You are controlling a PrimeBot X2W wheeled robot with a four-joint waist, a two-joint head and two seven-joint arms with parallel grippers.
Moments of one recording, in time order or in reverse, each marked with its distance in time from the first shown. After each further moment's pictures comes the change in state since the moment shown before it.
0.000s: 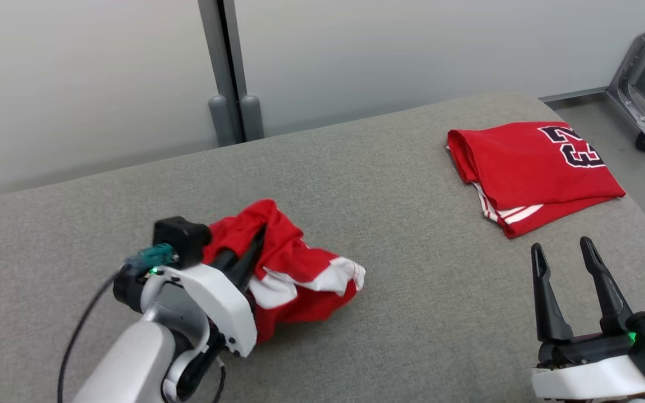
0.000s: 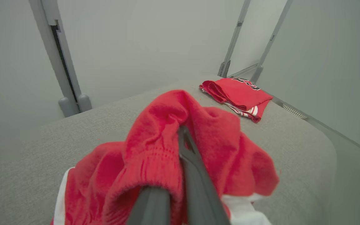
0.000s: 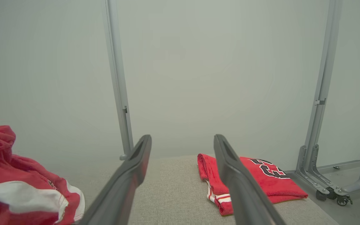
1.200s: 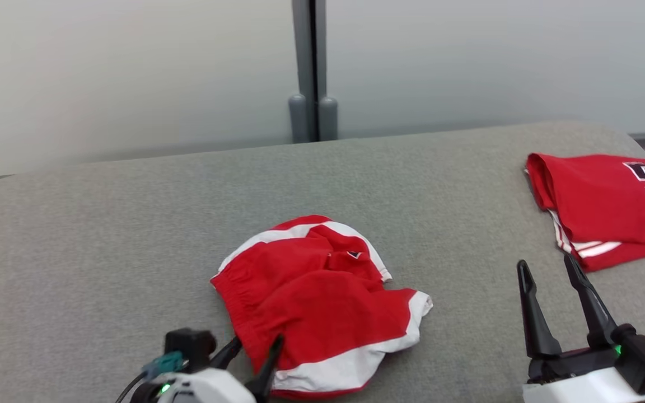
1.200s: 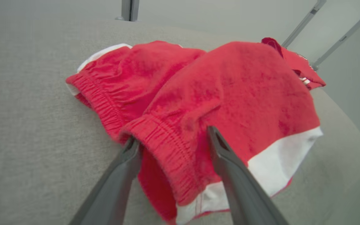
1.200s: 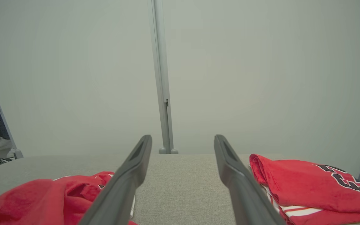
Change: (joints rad) left arm 0.227 -0.051 -0.079 0.101 -0.063 0.107 -0.126; right arm 0.014 0.005 0.040 0.027 0.011 0.000 0.000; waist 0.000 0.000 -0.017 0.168
